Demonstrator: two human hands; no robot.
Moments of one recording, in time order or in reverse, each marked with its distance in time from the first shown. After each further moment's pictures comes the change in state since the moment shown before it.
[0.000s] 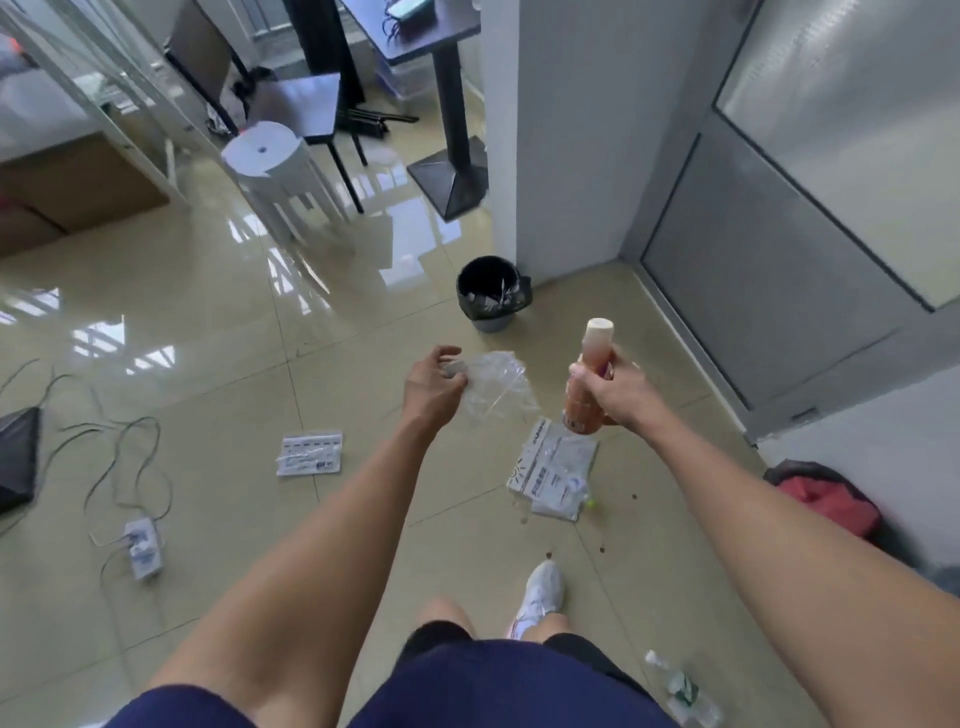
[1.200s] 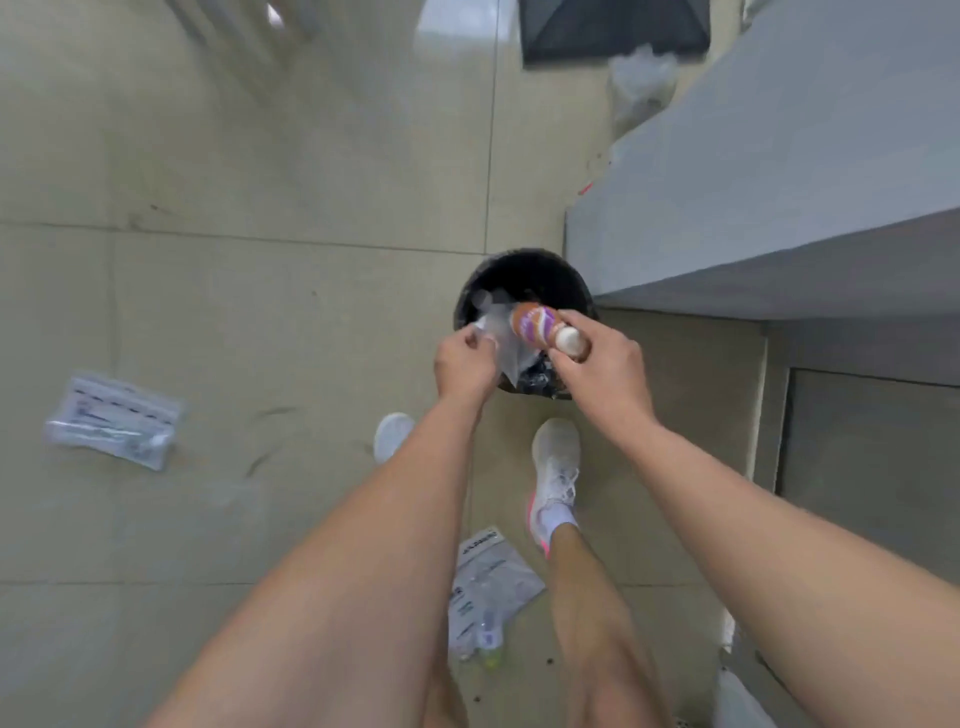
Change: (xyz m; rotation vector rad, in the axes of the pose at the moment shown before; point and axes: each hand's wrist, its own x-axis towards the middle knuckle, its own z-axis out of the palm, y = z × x) left_hand 0.745 -0.140 0.259 -0.339 0.142 -0.751; right_hand 0.801 -0.089 0.193 -0.348 -0.236 -0.131
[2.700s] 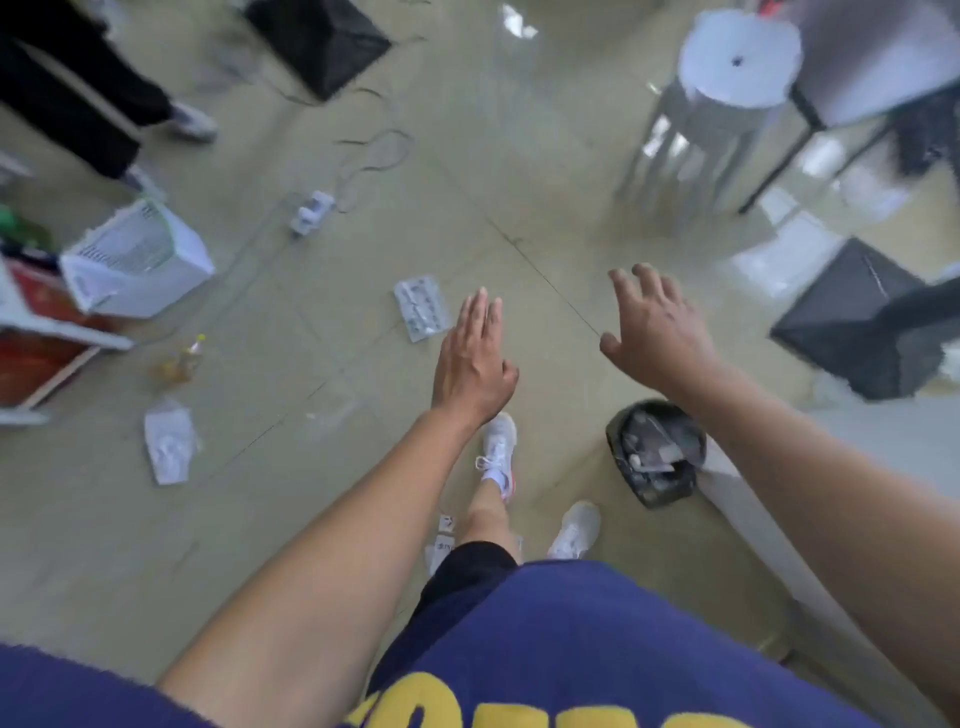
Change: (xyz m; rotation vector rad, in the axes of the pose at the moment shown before) left_hand -0.404 0.011 -0.325 0.496 0.676 0.248; right_hand -0.266 -0.360 -0.125 -0.935 -0.294 -1.078
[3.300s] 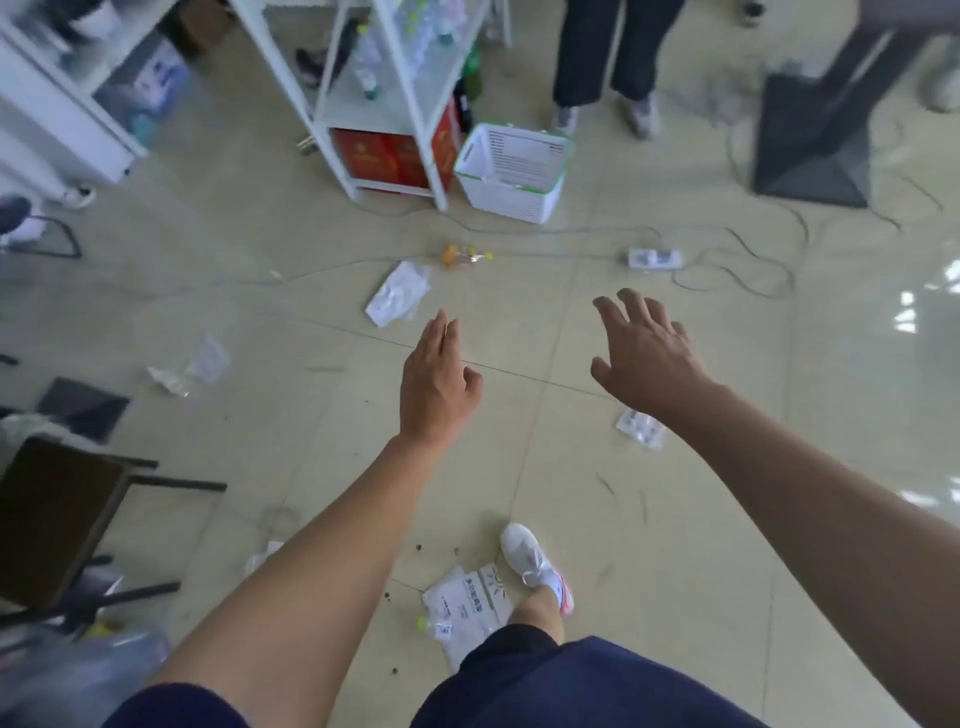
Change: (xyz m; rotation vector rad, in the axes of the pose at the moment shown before) left_hand -0.199 -0.380 -0.134 -0.142 0.516 -0.989; right_hand 0.091 -0.526 0.013 -0.334 -0.108 -0.968
